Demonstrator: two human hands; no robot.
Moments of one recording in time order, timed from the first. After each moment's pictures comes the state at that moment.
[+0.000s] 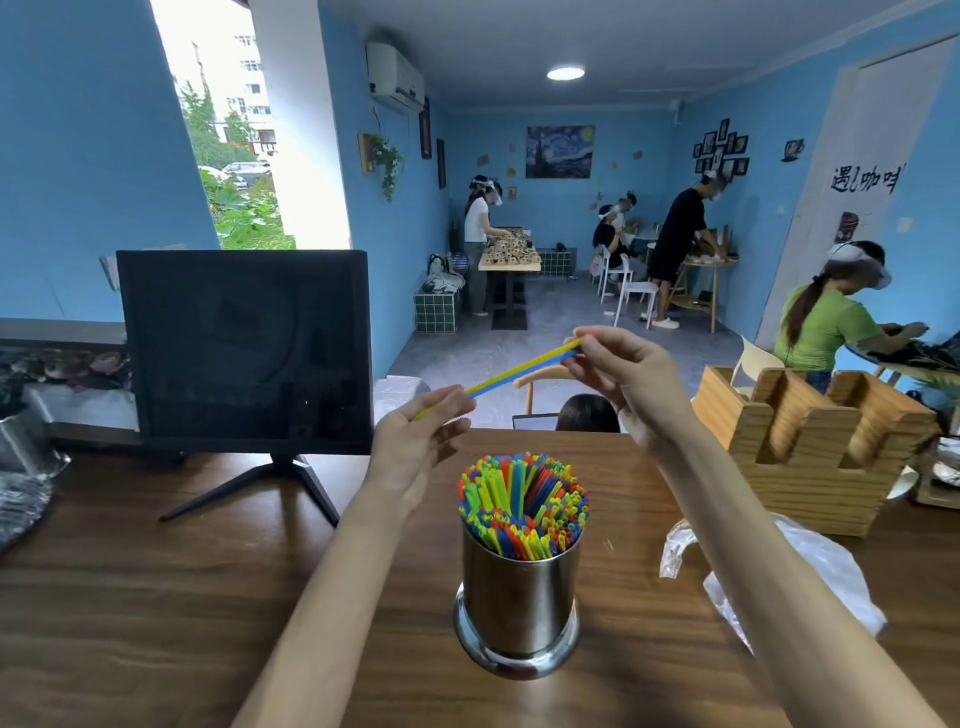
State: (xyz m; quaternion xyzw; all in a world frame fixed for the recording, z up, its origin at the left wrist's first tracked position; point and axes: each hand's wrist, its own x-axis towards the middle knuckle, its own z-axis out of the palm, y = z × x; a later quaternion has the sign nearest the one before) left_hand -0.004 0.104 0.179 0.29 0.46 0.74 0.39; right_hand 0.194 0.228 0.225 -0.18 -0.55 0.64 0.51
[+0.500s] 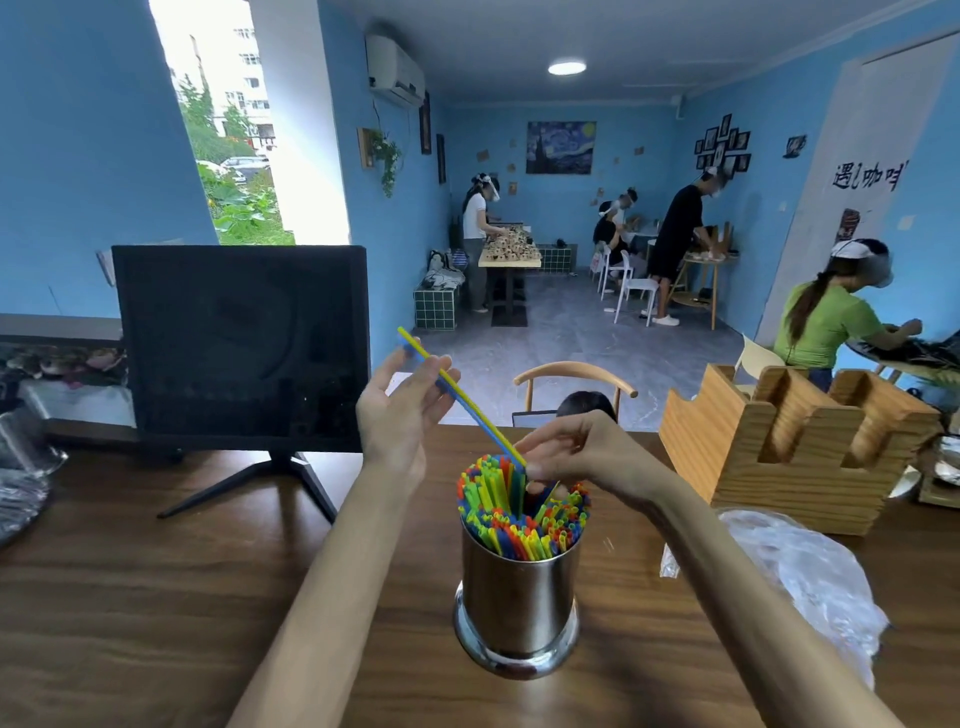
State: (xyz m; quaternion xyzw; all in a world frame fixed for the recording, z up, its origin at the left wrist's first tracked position) left_hand 0.000 0.108 0.202 0.25 0.39 0.83 0.30; right_hand 0.194 0.213 0.174 -0.19 -0.76 0.57 0.23
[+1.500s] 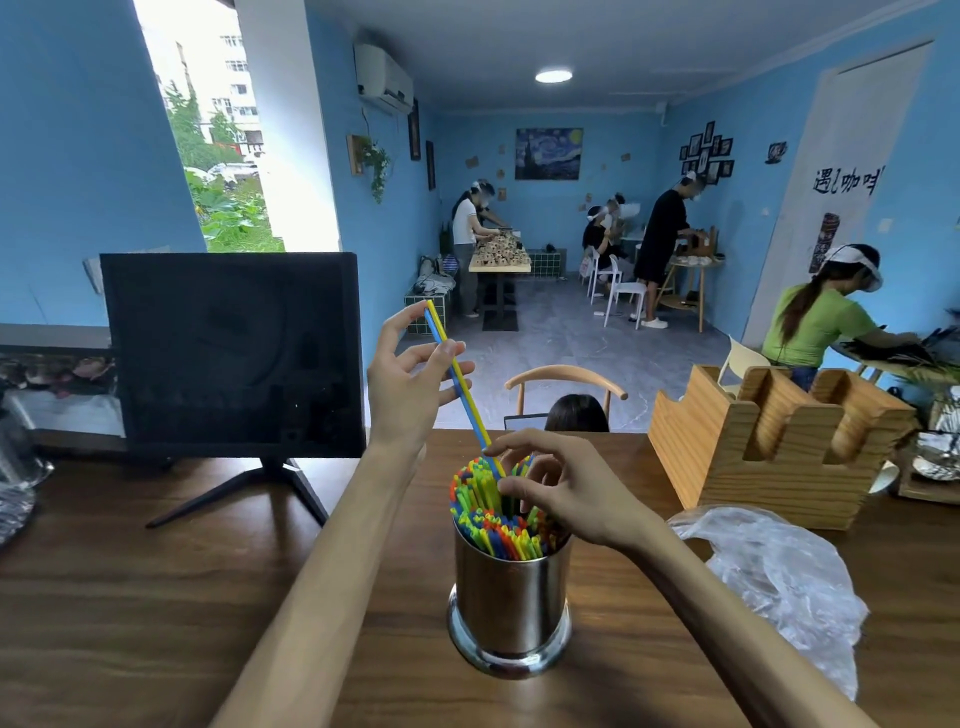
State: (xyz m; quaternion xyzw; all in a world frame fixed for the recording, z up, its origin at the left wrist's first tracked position) left_hand 0.007 0.115 0.223 0.40 0.47 0.76 0.20; right_hand 0.191 0.171 0.168 -0.18 -0.86 0.36 0.32
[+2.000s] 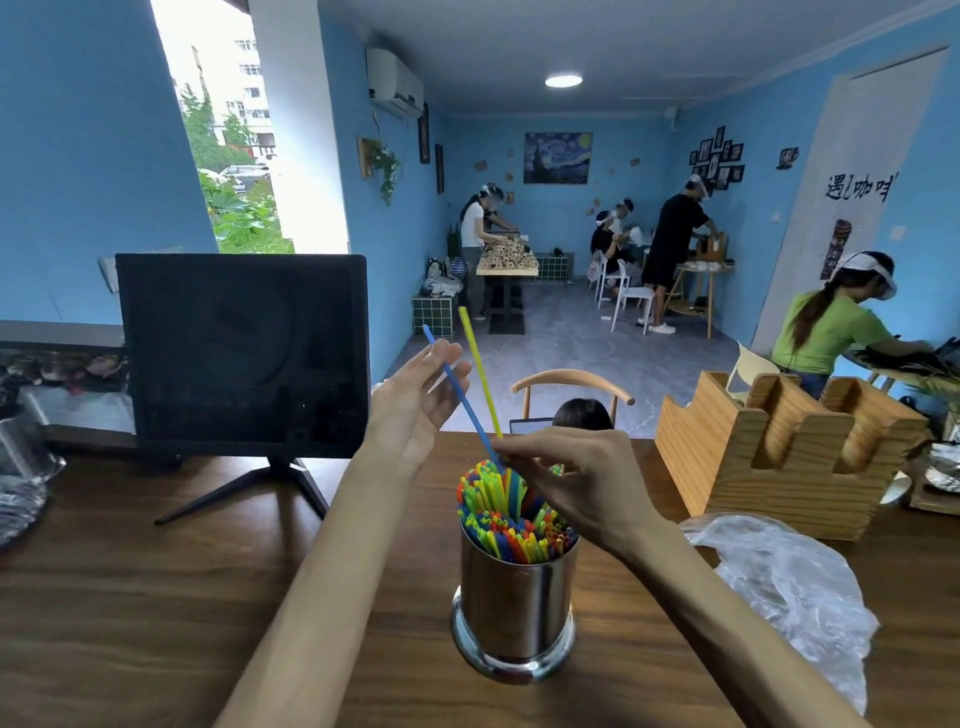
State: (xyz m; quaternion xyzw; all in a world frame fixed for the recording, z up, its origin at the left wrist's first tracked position) left_hand -0.005 0.116 0.219 0.22 0.37 0.80 0.42; right_hand 0.188 0.163 0.178 -0.10 -0.87 0.10 0.48
